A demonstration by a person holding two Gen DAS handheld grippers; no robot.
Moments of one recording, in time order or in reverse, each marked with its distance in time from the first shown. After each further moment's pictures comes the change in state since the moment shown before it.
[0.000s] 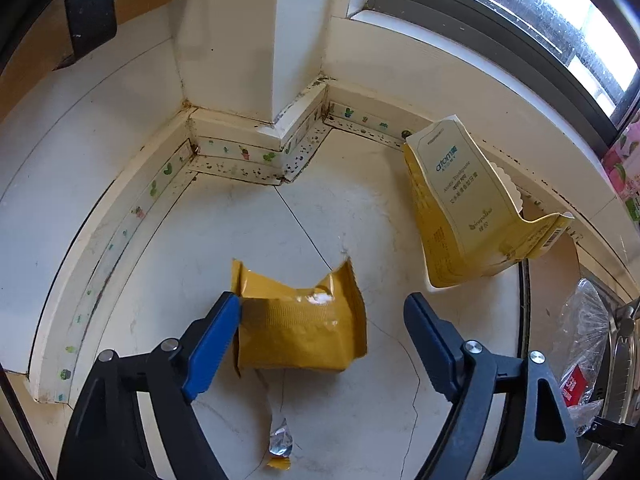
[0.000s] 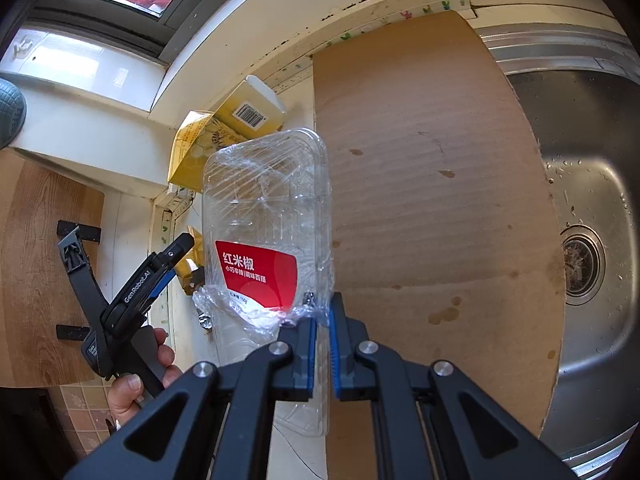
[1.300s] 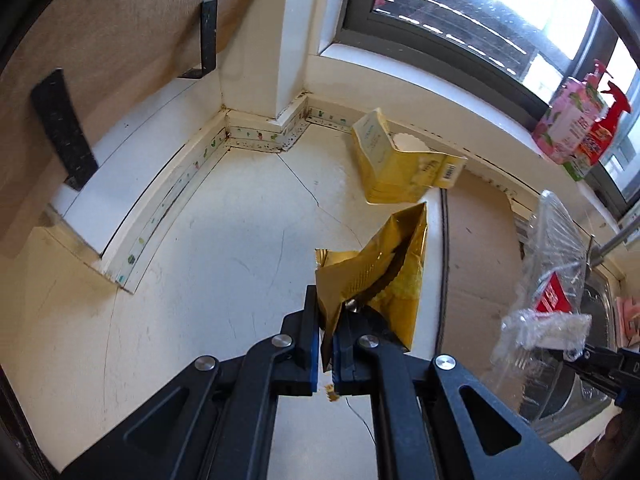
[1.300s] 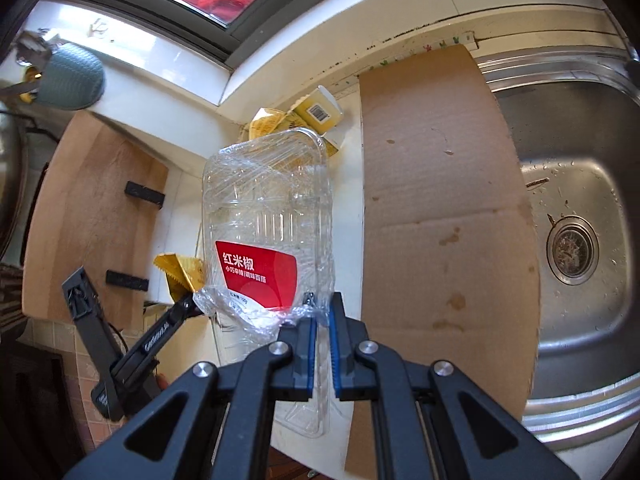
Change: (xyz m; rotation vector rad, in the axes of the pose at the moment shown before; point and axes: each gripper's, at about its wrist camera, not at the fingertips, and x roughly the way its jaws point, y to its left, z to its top) left arm -0.155 -0.012 -0.097 0.032 -0.051 -0.058; right arm -0.078 0.020 -0.069 -0.084 -0.084 0.099
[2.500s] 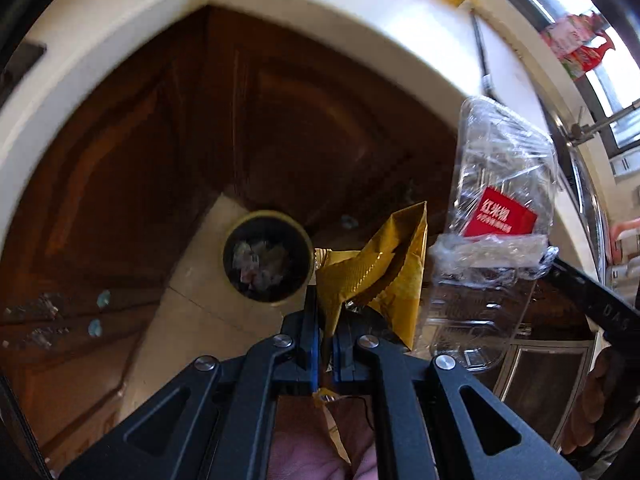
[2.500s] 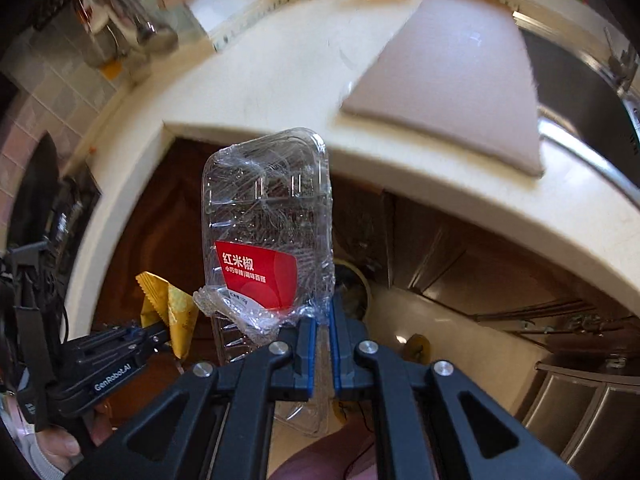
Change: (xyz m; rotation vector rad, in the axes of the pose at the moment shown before) left arm -0.083 0.097 -0.422 -0.262 0.301 -0.069; right arm 0.024 -0.022 -0.326 -0.499 0.220 -0.287
